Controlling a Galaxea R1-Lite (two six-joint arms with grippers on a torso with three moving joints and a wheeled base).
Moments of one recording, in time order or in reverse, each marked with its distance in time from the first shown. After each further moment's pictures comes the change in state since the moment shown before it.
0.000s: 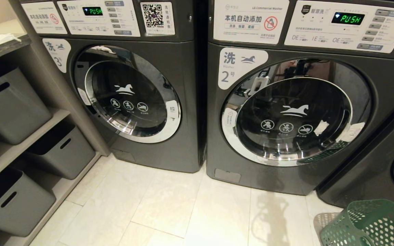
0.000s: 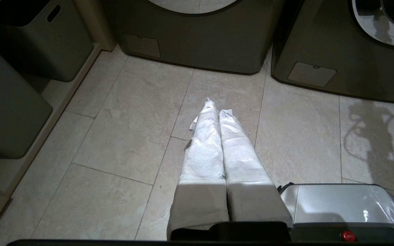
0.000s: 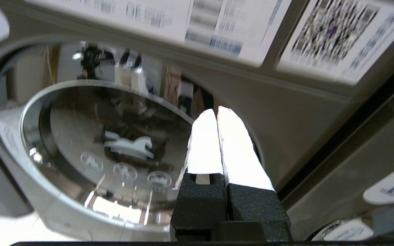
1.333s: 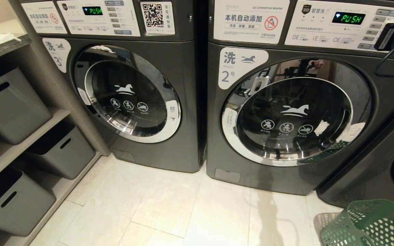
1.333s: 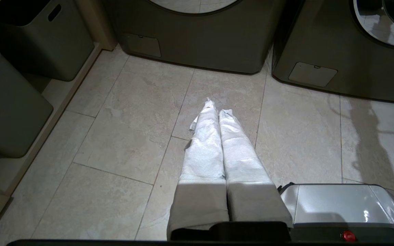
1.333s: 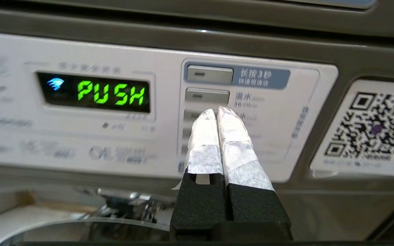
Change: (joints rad) left arm 0.000 -0.001 0.000 0.001 0.000 -0.001; right arm 0.121 0.393 -0.526 -0.025 -0.239 0.108
